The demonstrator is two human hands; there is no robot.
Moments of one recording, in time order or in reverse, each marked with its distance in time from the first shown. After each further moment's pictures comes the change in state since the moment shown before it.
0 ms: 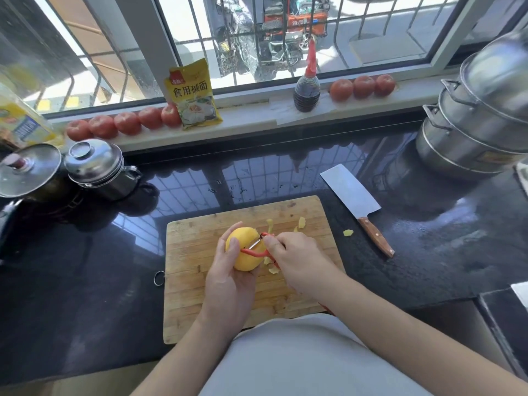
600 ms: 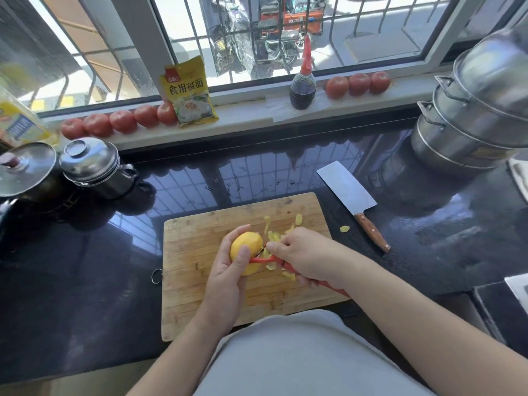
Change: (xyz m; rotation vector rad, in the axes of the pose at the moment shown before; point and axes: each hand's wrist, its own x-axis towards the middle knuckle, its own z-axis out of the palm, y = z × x) left_hand -0.005 -0.004 -0.016 0.383 -0.097 0.052; right_hand 0.001 0.004 -0.025 -0.120 -0.268 0.081
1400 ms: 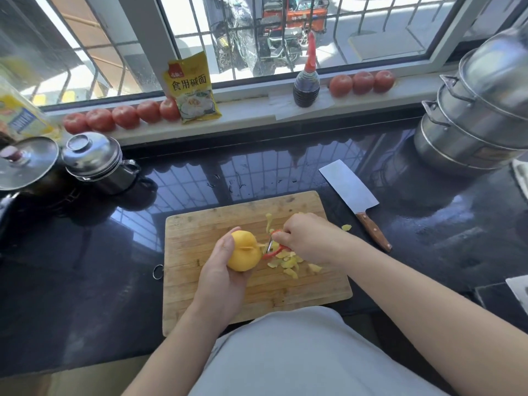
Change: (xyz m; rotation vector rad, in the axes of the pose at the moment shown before) left_hand 0.013 -0.002 -0.008 -0.289 0.220 -0.219; right_hand 0.025 0.002 -0.015 -0.335 0.134 -0.092
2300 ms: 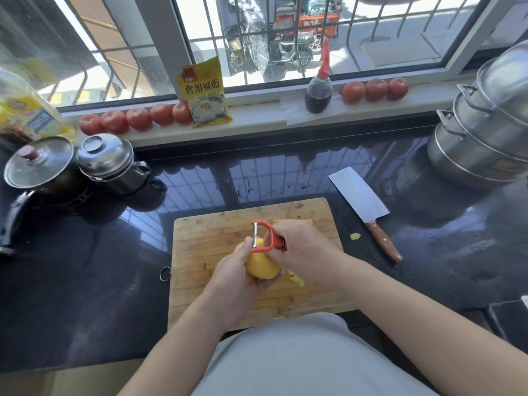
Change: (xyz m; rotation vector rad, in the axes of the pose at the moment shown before) left_hand -0.005 0.019 0.019 0.176 -0.052 -0.235; right_hand 0.005 -0.006 0.024 0.115 0.255 -0.423
